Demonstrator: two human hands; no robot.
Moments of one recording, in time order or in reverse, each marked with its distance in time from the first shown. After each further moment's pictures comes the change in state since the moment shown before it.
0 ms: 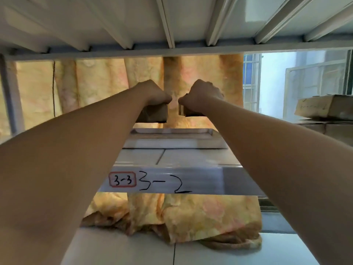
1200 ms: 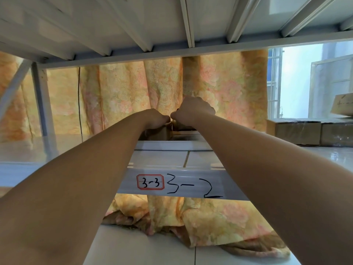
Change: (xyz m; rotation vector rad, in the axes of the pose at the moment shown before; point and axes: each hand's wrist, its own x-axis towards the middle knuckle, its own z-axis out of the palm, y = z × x) left_hand 0.011 -0.076 0.022 0.116 -0.164 -0.055; right_hand -0.013 -0.053 0.058 -0.008 -0.121 -0.053
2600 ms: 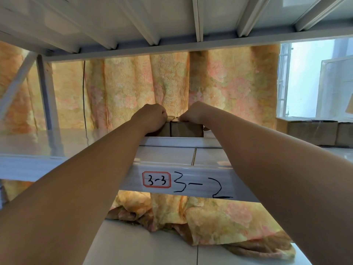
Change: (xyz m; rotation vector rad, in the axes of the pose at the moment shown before) left_hand 0.004 -0.029 0.010 0.093 0.290 0.239; right_hand 0.015 0.010 0.009 0.233 -0.350 -0.017
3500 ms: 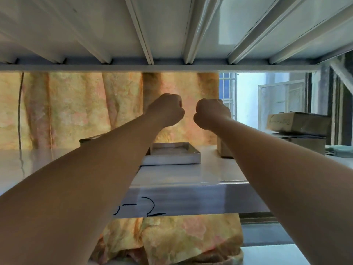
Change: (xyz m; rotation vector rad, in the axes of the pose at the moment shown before) left_hand 0.021 0.176 -0.009 -0.141 0.154 0.217; right_hand -0.056 0.085 -0.104 -0.504 0.614 0.082
